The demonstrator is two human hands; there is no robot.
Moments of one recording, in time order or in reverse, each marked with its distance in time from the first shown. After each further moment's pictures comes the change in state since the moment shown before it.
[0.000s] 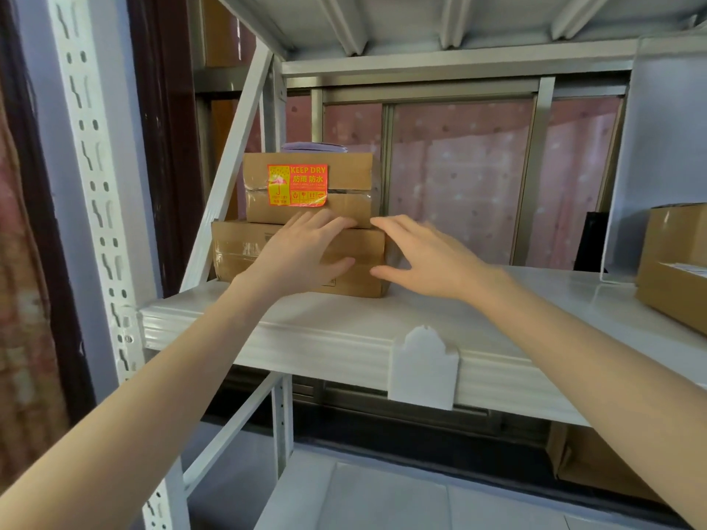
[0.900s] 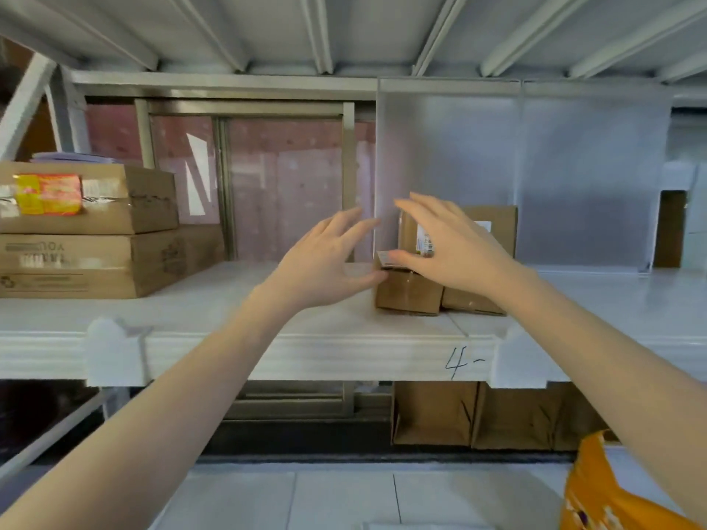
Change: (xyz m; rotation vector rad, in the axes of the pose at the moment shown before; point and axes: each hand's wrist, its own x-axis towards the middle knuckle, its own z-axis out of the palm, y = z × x) left_hand 0.090 0.337 0.026 -0.291 -0.005 0.150; right_hand -0.251 0.209 -0.129 -0.095 0.186 0.298
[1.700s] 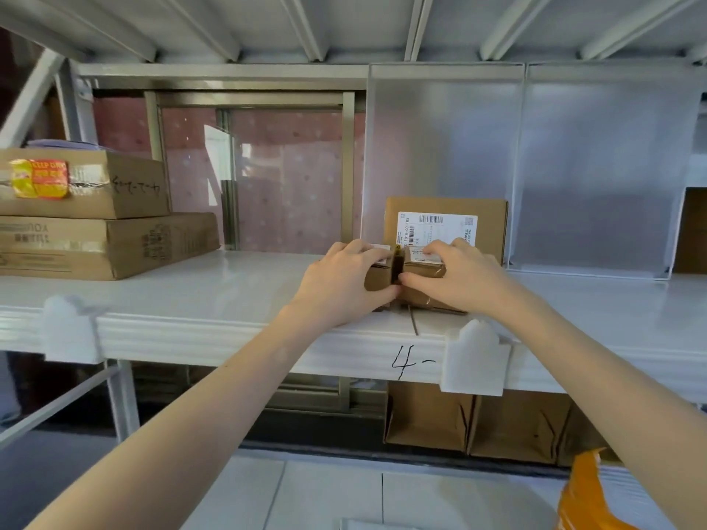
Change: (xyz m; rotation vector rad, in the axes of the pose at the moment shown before) left_hand 0.018 0.067 0.057 0.026 -0.017 -0.234; right_hand -0.029 0.064 0.020 0.073 -0.185 0.289
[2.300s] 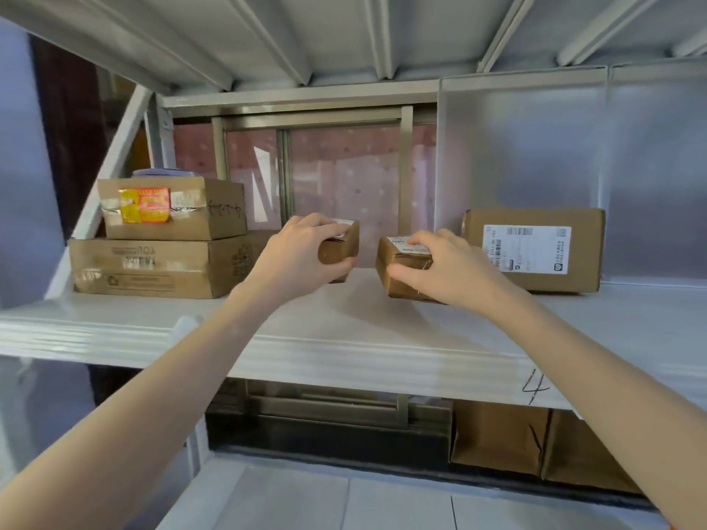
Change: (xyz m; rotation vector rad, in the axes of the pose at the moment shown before) left_hand -0.020 -0.151 -0.099 0.041 0.117 -0.022; right_hand 0.025 -0.135 0.023 0.195 0.063 -0.158
